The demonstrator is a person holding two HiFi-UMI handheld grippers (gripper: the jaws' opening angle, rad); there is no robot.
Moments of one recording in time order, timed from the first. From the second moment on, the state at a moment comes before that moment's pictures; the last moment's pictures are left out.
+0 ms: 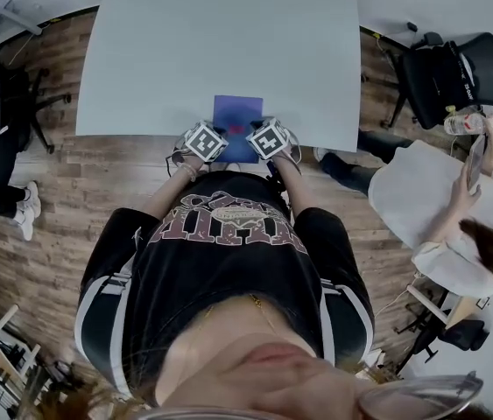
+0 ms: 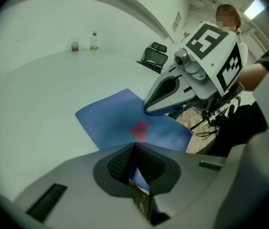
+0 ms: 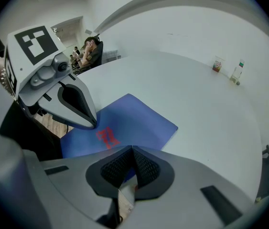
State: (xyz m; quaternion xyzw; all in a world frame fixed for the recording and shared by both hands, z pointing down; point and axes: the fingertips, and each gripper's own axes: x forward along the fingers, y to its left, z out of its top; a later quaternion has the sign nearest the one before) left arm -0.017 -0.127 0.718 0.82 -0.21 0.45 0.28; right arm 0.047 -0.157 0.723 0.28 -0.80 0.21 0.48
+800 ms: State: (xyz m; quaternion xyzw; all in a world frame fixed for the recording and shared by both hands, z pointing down) left arm -0.023 -0.126 0.722 0.82 -0.23 0.43 0.31; right arm 0.044 -0.156 0.724 0.29 -0.81 0.22 0.46
